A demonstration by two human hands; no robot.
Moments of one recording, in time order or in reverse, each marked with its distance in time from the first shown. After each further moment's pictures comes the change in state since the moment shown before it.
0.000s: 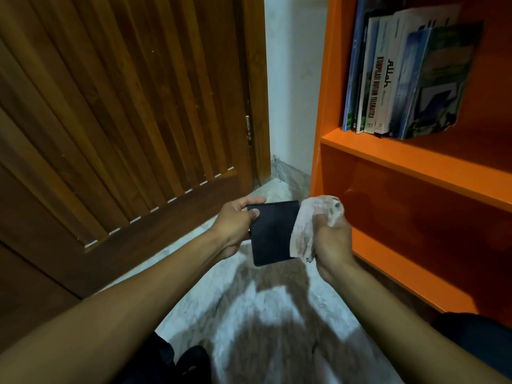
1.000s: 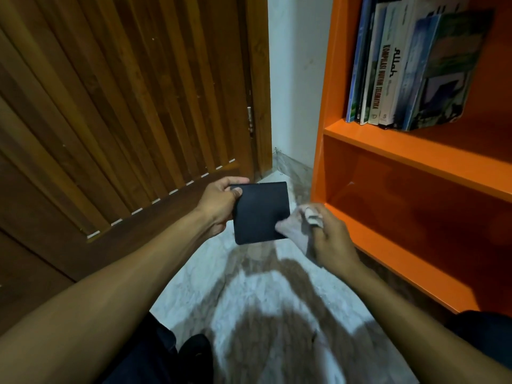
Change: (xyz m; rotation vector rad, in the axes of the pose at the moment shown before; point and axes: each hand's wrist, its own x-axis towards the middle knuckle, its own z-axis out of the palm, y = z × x) left_hand 0.005 0.016 -0.024 0.026 0.145 0.040; right_hand -0.005 0.010 -0.030 -0.523 -0.386 -0.568
